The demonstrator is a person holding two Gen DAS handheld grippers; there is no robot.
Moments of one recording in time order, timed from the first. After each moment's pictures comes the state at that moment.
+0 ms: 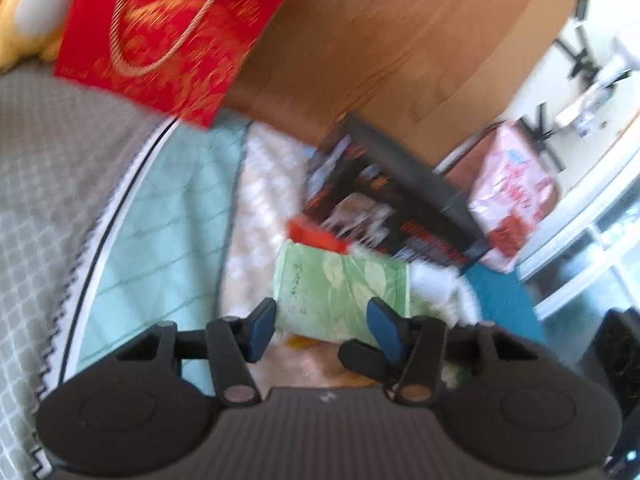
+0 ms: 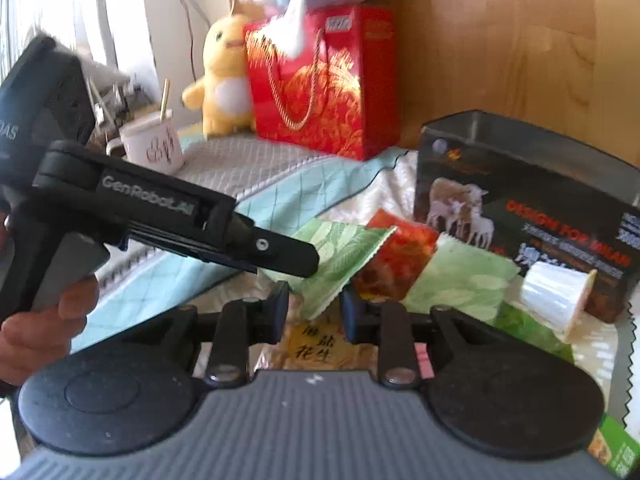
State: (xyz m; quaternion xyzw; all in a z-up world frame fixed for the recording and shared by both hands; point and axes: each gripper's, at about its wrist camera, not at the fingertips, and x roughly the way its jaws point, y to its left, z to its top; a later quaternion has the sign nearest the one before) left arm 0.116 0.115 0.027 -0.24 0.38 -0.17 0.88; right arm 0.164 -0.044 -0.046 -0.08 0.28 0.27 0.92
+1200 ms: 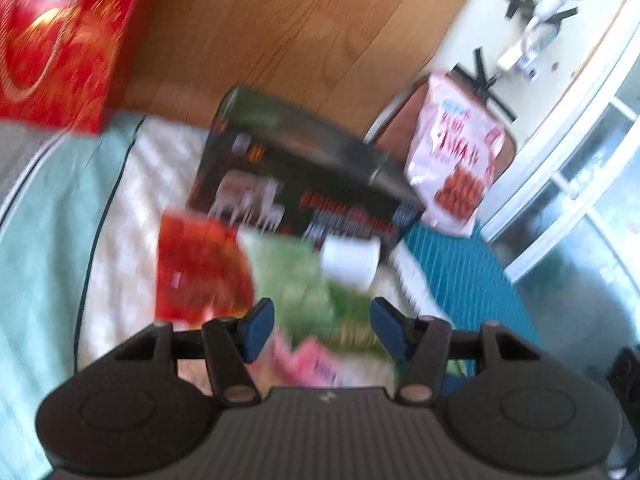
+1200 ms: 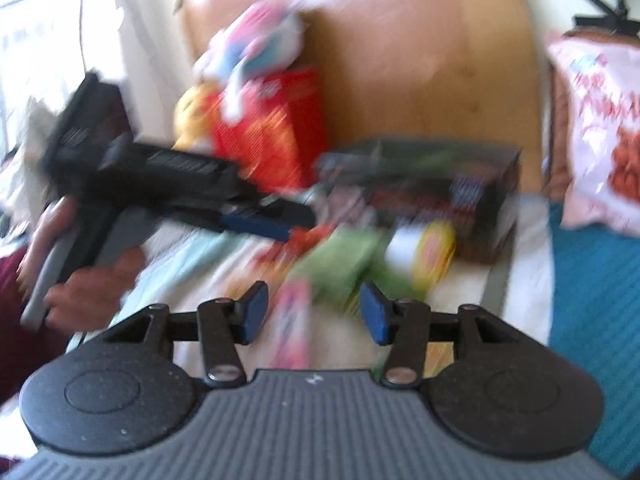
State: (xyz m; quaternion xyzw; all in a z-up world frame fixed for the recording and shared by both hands) left arm 0.121 0.039 0.025 -0.19 0.39 -0.23 0.87; right arm 0.093 -0.138 -0.035 -0.03 0.25 0.25 0.94
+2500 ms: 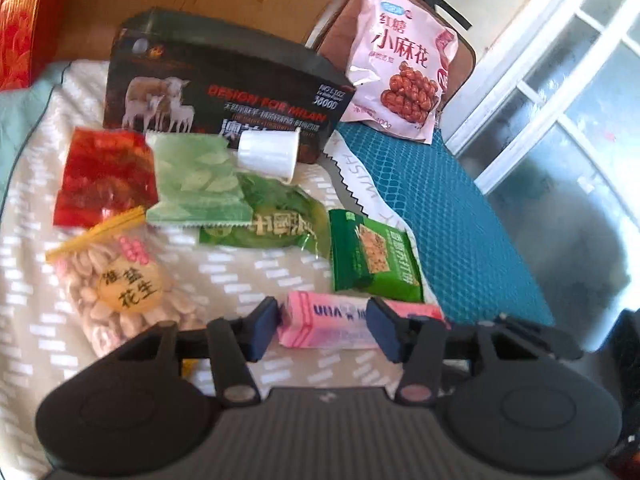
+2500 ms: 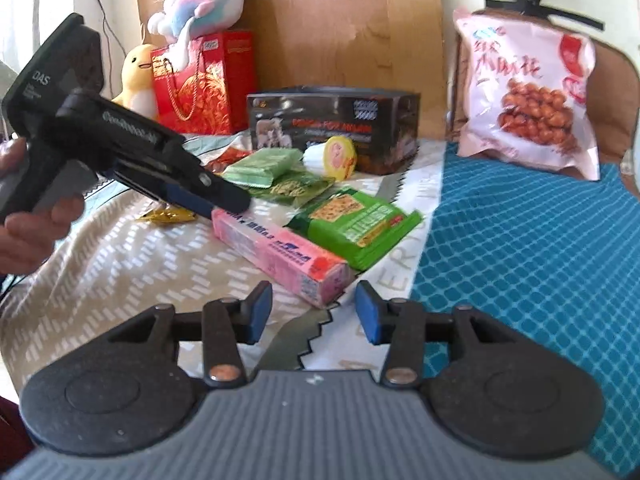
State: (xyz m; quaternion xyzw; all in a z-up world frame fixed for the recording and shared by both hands) left arm 0.092 -0.019 0.010 -0.11 0.43 -0.29 0.84; right arm 0.032 -0.170 -0.058 -0.06 0.26 0.12 0.95
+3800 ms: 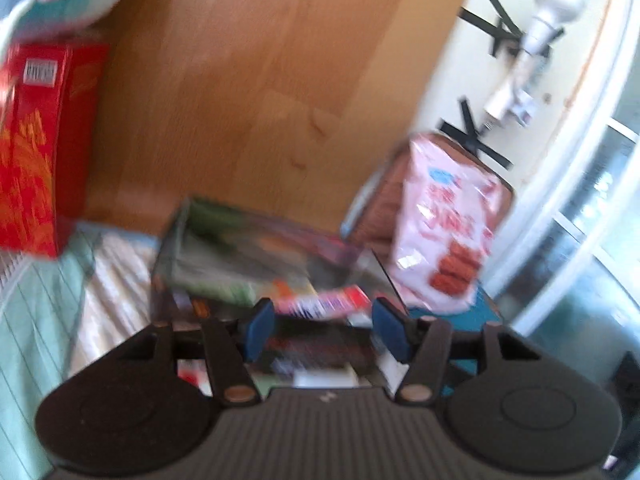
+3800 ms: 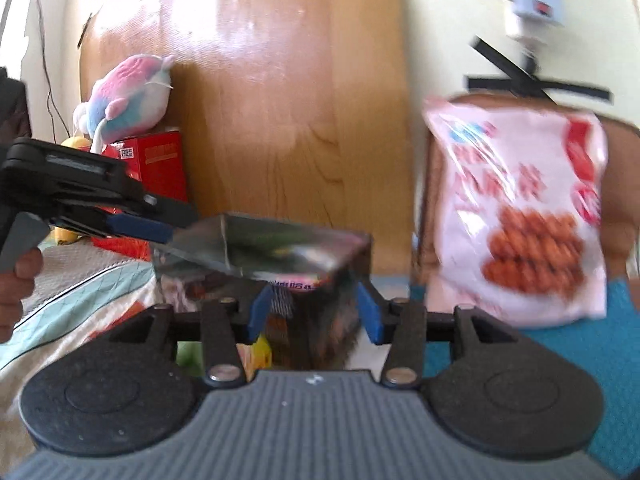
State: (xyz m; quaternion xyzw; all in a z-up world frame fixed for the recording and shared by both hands) left arm 0.176 0.005 0.073 -0.16 0.31 -0.24 0.91; right arm 0.144 -0.201 0.004 -0.04 0.15 0.08 0.98
